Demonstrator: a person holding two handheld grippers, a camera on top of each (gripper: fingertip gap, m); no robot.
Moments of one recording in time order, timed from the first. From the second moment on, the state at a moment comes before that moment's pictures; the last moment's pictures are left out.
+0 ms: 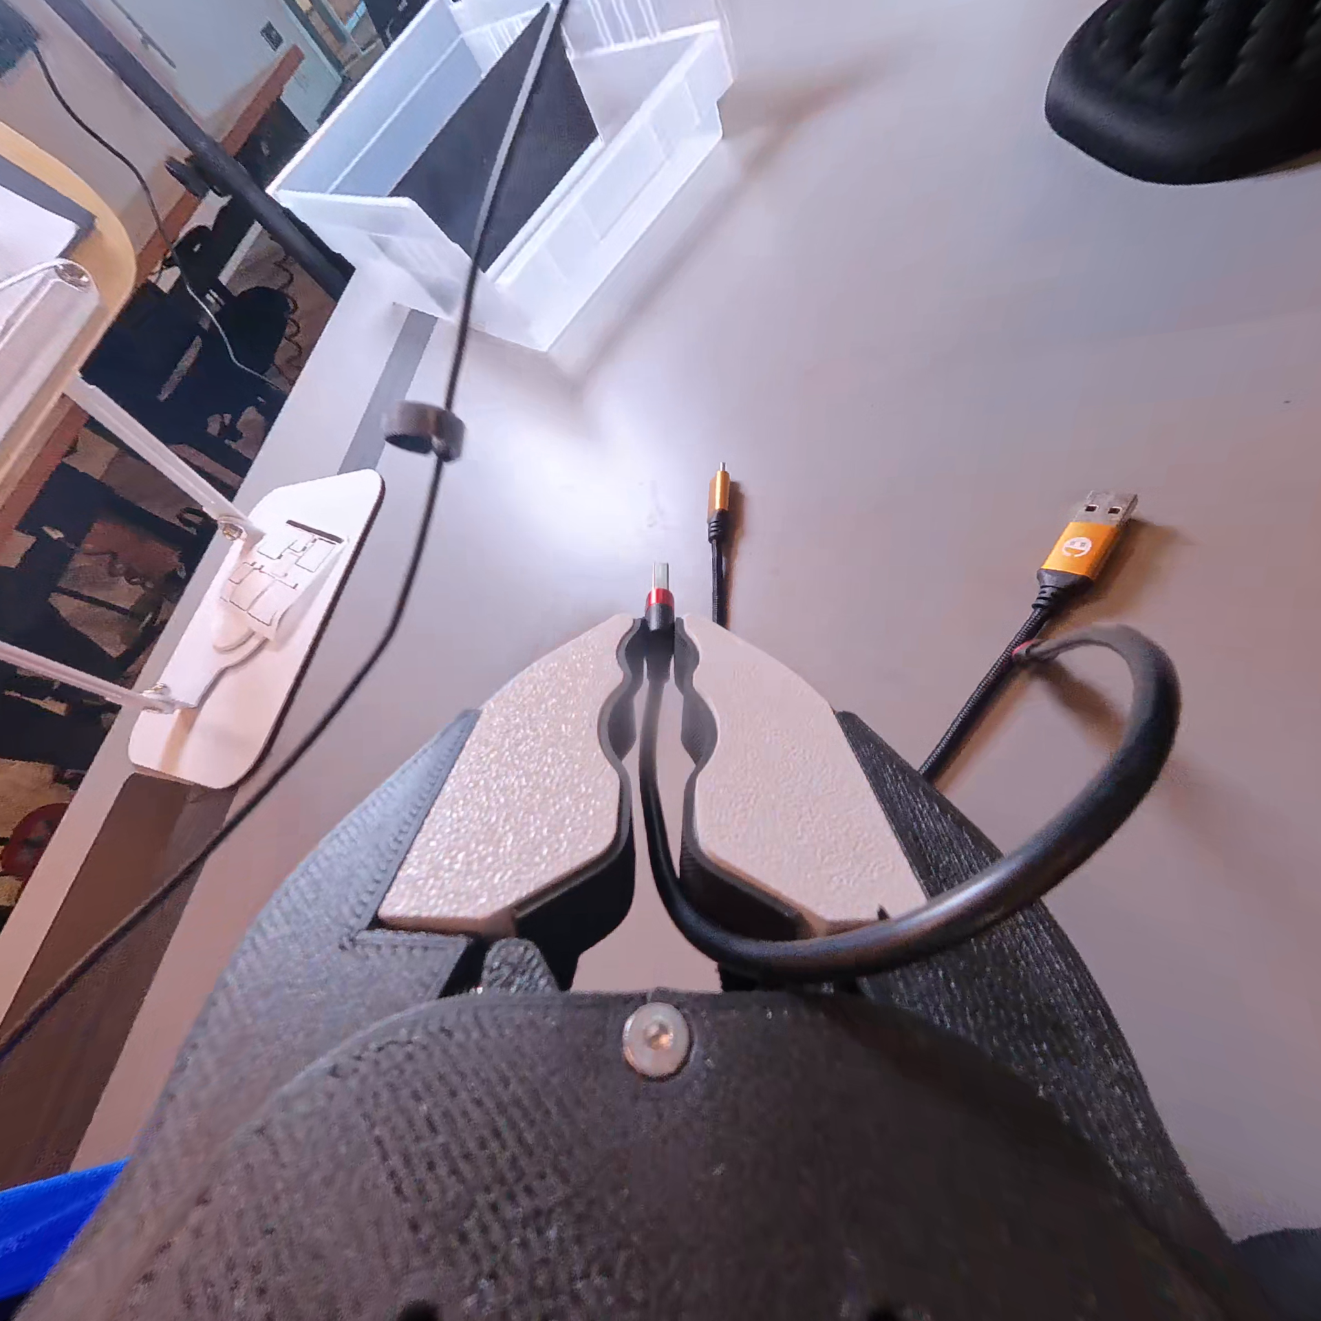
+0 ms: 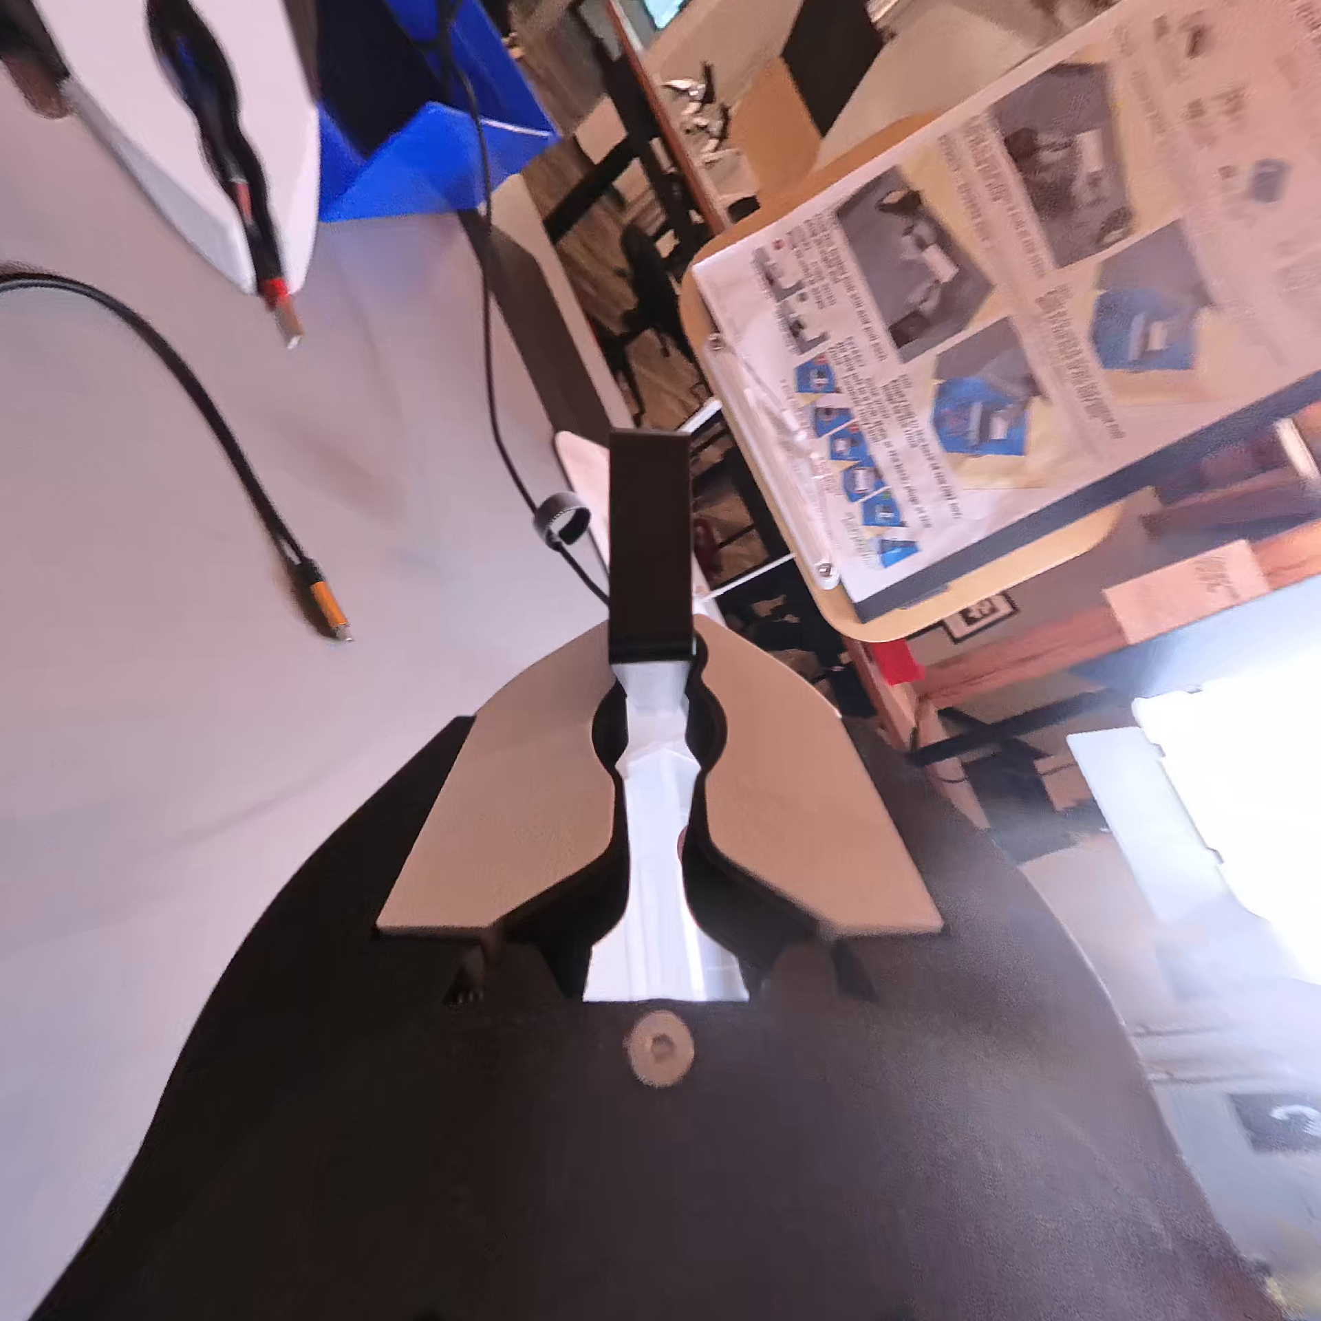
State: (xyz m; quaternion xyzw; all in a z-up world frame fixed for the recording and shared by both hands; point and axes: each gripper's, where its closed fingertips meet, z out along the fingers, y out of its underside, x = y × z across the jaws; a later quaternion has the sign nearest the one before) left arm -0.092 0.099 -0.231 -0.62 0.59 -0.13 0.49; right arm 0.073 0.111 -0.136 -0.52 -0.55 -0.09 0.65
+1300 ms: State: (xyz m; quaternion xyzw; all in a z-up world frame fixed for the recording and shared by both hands) left arm -0.061 0.085 -0.174 -0.63 0.60 -0.12 0.47; right arm 0.131 0.056 -0.034 -0.50 -0.53 0.03 0.69
